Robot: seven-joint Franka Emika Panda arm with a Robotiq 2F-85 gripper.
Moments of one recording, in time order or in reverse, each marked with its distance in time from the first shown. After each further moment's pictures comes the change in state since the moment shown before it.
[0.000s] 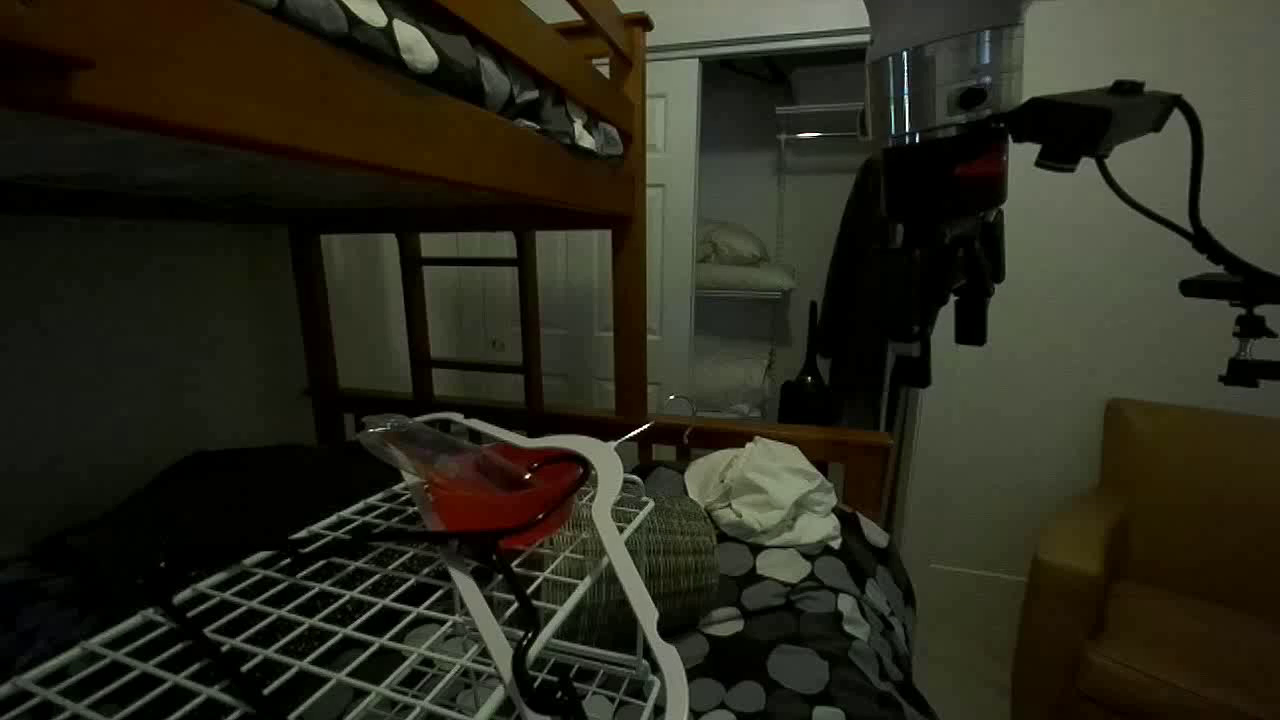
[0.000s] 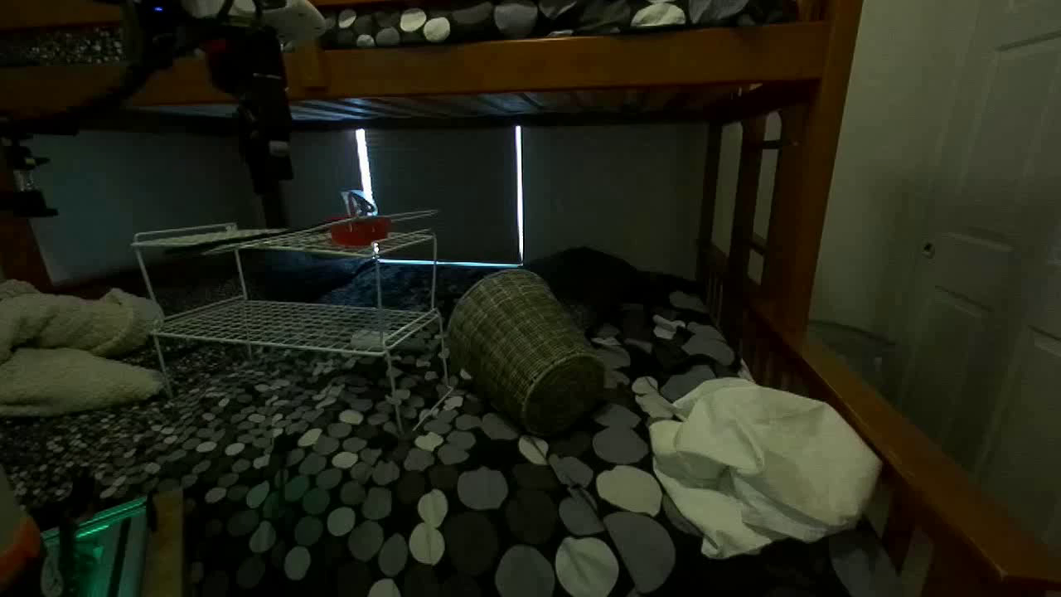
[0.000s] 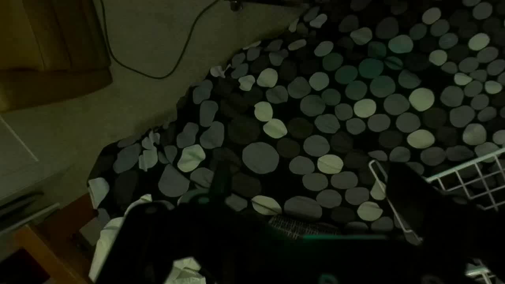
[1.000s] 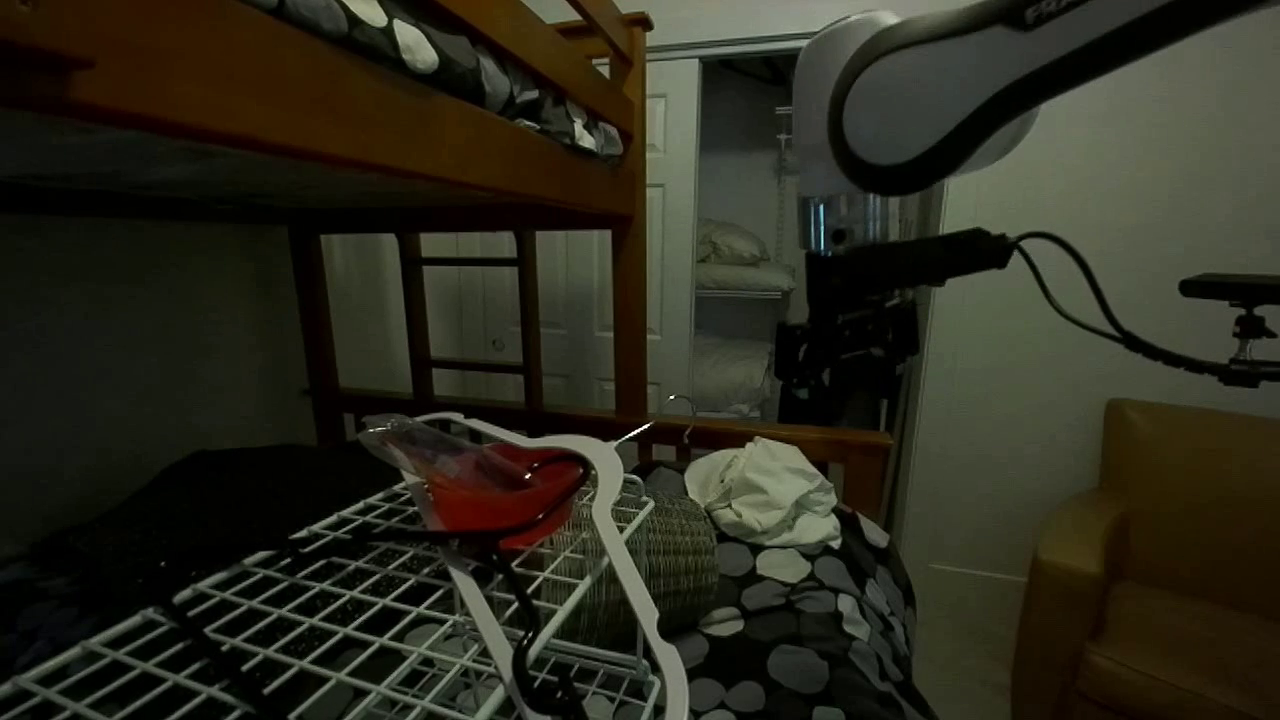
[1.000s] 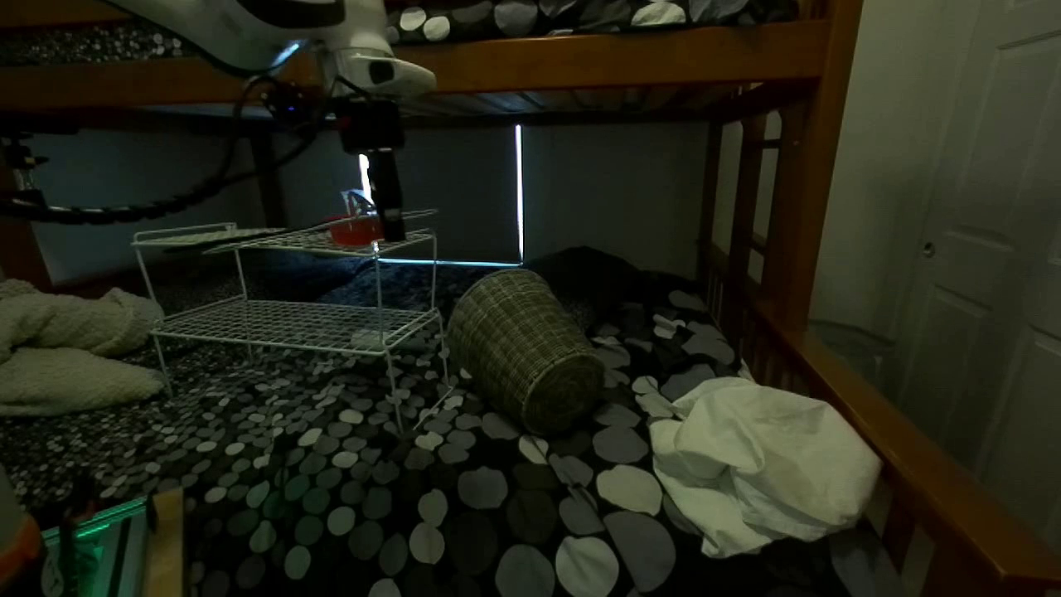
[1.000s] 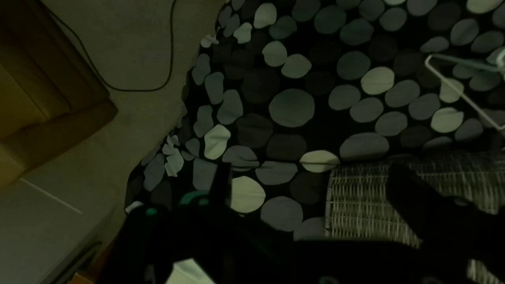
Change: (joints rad) arm -0.158 0.268 -0.028 -0.024 -0.062 0.355 0.263
